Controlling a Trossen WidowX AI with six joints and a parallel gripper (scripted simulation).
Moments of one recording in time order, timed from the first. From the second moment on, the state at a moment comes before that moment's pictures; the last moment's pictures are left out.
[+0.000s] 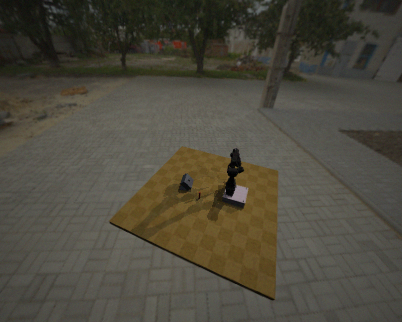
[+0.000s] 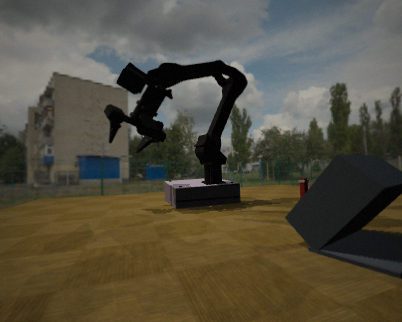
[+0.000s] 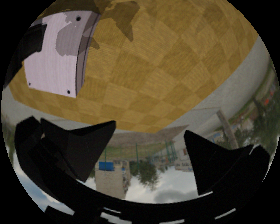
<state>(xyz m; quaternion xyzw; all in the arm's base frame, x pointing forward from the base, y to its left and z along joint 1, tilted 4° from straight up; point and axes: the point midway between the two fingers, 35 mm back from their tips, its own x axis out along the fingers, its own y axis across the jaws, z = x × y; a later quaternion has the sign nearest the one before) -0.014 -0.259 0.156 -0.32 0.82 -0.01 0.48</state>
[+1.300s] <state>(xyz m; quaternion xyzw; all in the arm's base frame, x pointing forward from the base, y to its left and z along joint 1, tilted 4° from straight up) 0.120 -0.236 0.147 -0.34 0.72 -0.04 0.61</state>
